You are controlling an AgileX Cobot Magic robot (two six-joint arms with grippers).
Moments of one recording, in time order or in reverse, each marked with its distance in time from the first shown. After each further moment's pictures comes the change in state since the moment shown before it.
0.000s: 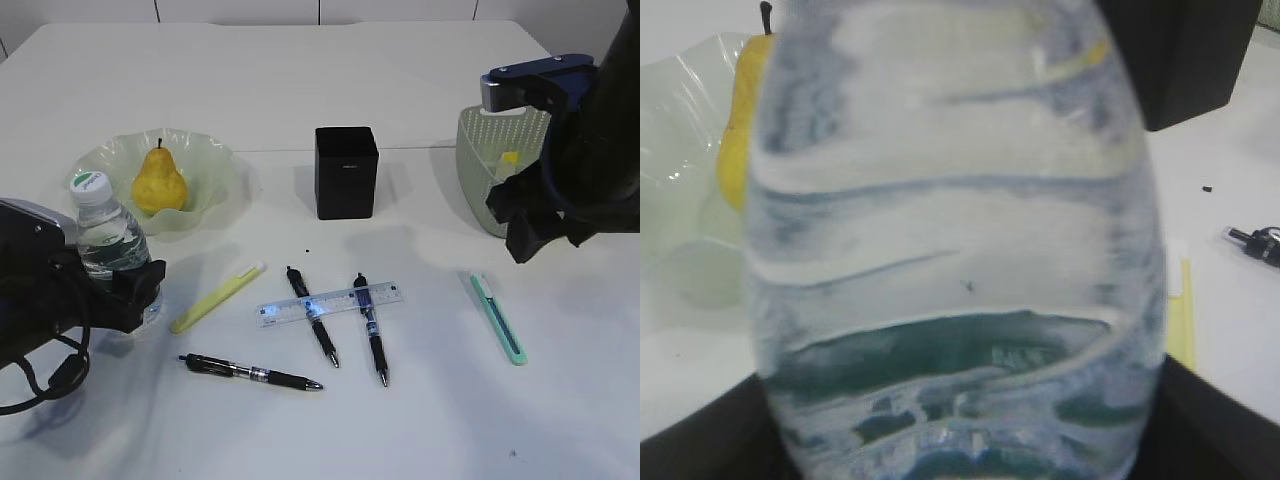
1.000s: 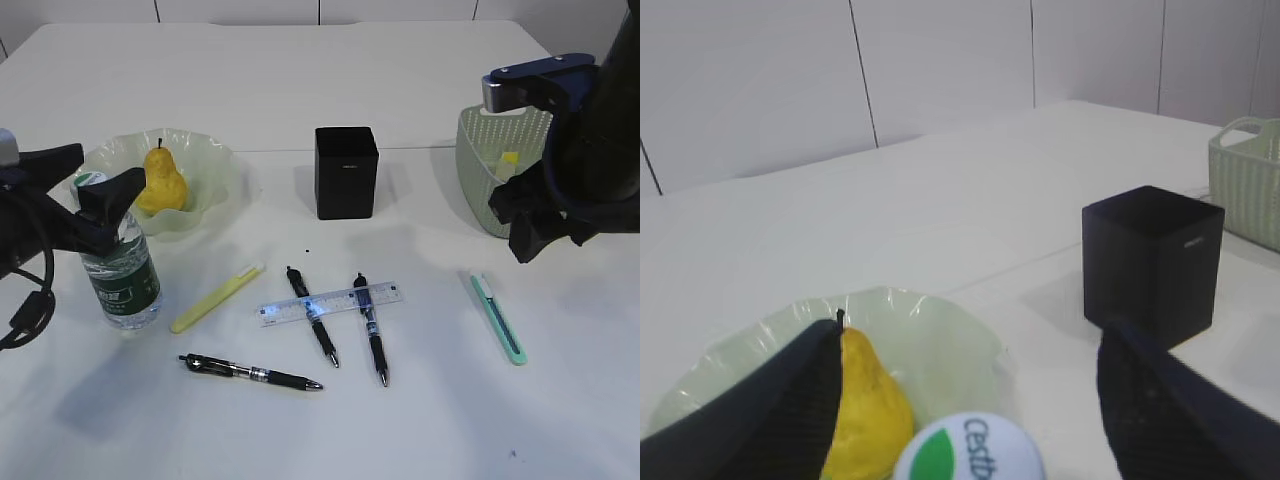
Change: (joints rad) left arm 0.000 -0.299 0.006 0.010 0.006 0.000; right arm 0.000 0.000 0.000 -0.008 0.000 0.000
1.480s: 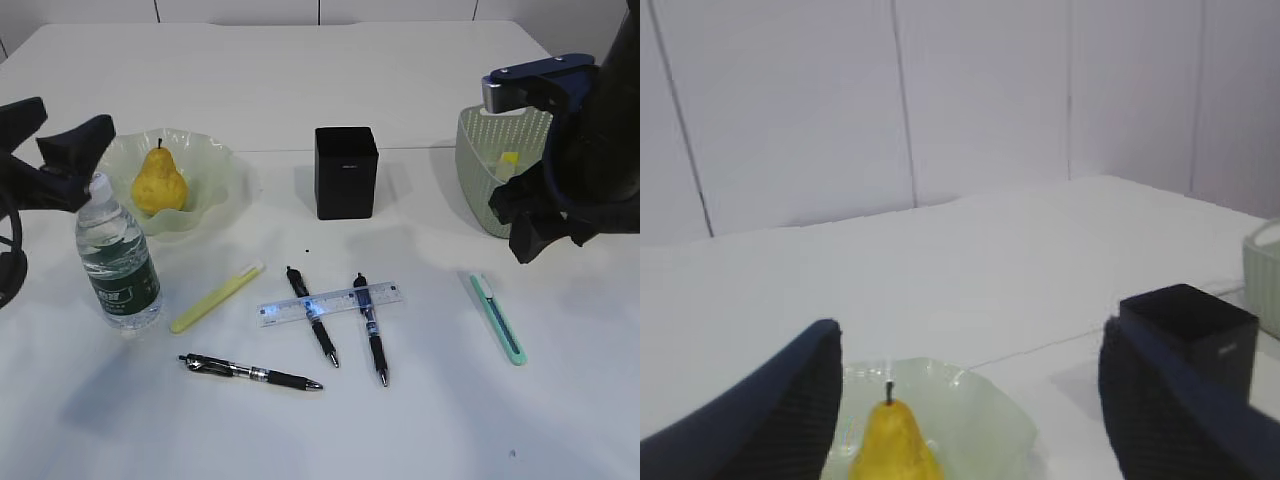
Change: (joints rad) left arm 0.018 -0.118 0.002 -0.066 0.012 -0.061; right arm 0.000 0.000 0.000 -0.001 0.002 0.000
